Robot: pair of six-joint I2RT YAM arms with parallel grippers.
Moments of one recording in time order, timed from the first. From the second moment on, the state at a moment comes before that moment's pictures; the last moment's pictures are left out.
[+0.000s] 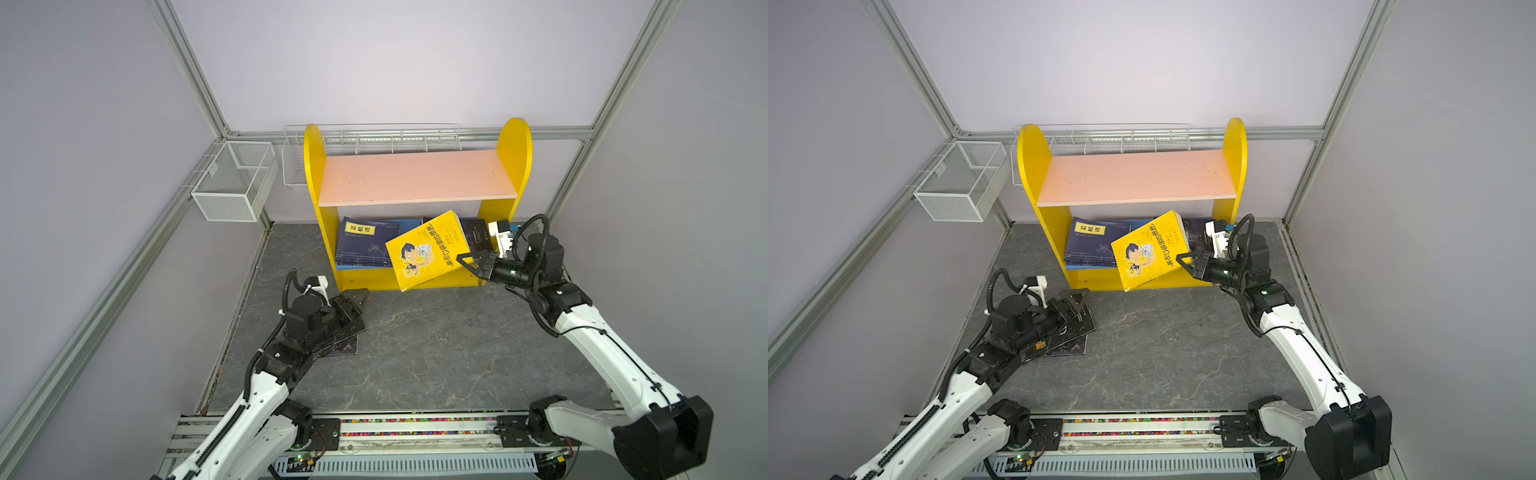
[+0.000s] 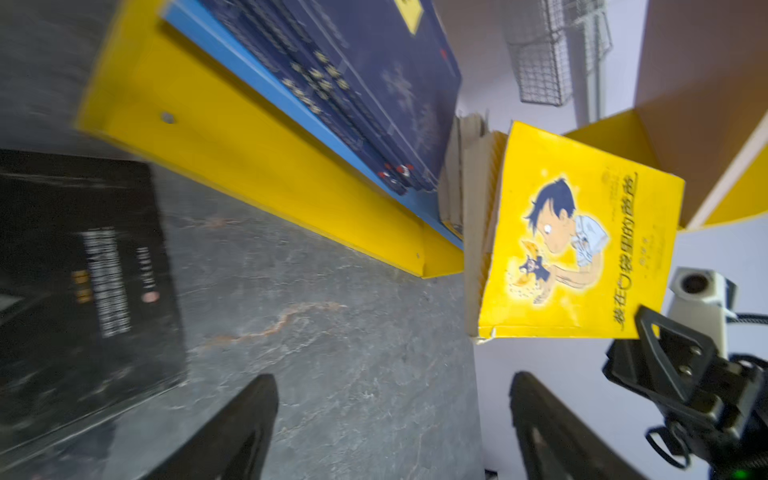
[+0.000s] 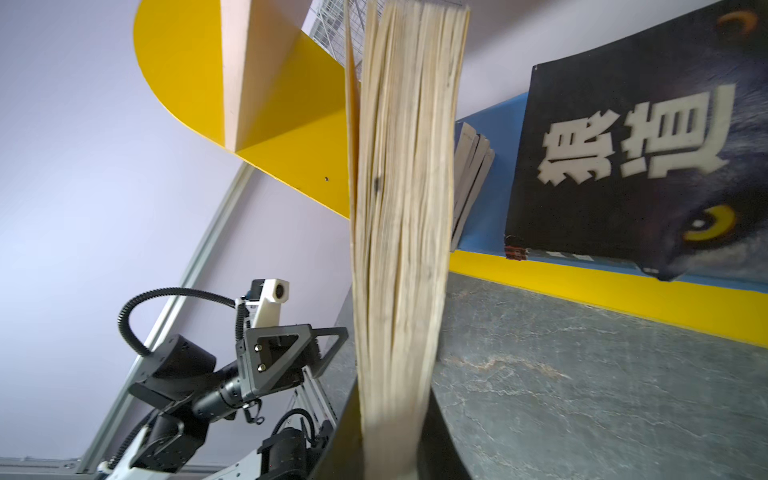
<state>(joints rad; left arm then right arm) -0.47 0.79 0.56 -0.10 0.22 -1.02 0.29 1.17 1.01 -0.13 -0.71 0.72</state>
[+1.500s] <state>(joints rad) -0.66 1.47 0.94 0.47 0.31 -1.02 0.22 1.13 1.05 -0.43 -0.46 0.69</state>
